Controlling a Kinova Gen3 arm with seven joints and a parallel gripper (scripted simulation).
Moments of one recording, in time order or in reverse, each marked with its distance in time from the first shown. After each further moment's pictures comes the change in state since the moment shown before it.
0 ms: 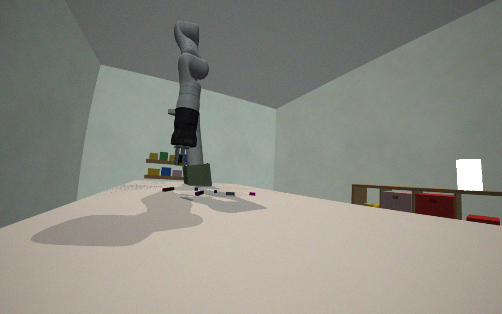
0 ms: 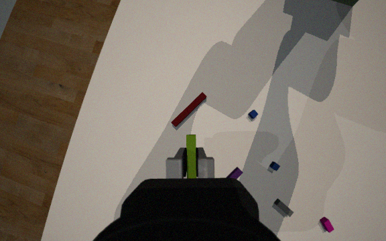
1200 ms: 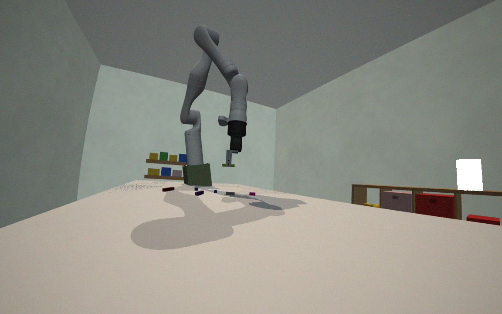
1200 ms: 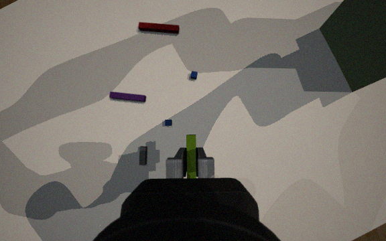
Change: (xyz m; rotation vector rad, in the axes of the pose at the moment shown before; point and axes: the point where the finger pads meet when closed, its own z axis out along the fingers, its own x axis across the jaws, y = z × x) arm 0.191 0.026 -0.010 -0.018 -0.013 -0.877
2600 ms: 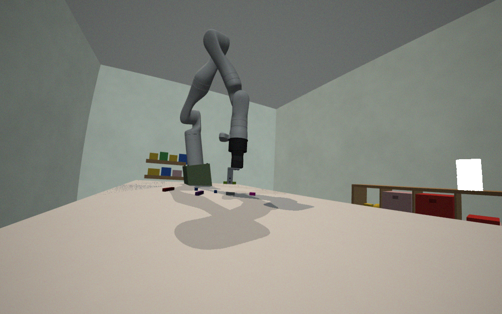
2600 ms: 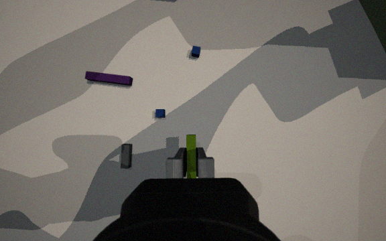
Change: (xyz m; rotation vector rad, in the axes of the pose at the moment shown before) arm 0.001 0.009 0.069 -0.006 -0.011 -0.025
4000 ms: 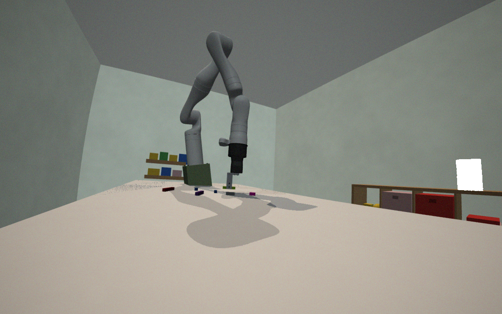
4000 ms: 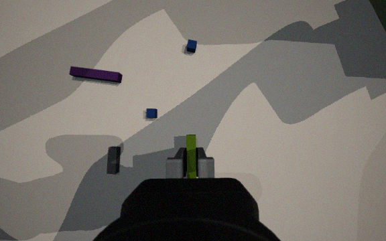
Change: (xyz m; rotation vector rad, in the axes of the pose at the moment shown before) arm 0.006 -0.001 0.020 0.011 0.012 -0.008
